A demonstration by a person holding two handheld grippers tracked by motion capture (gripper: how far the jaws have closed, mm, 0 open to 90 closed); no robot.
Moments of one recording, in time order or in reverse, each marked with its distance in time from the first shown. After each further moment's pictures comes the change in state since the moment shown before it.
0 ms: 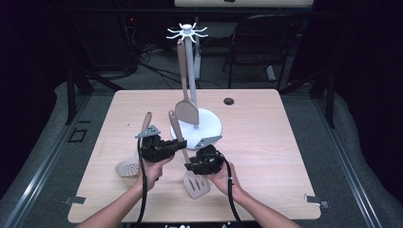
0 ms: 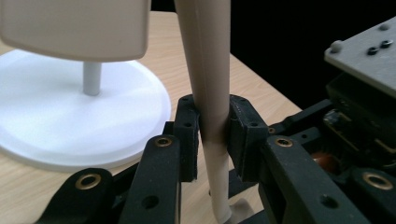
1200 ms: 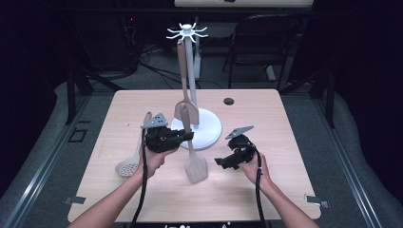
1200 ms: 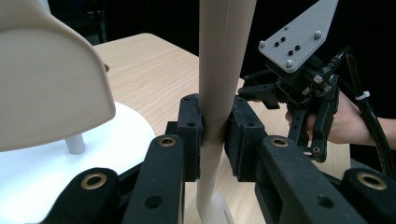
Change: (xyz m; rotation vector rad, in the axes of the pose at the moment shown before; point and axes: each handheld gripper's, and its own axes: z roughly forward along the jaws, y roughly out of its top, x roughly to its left) left arm -0.015 0.042 0.007 0.026 -0.064 0.222; right arm -0.078 -0.030 -0.054 0.089 -0.182 0.047
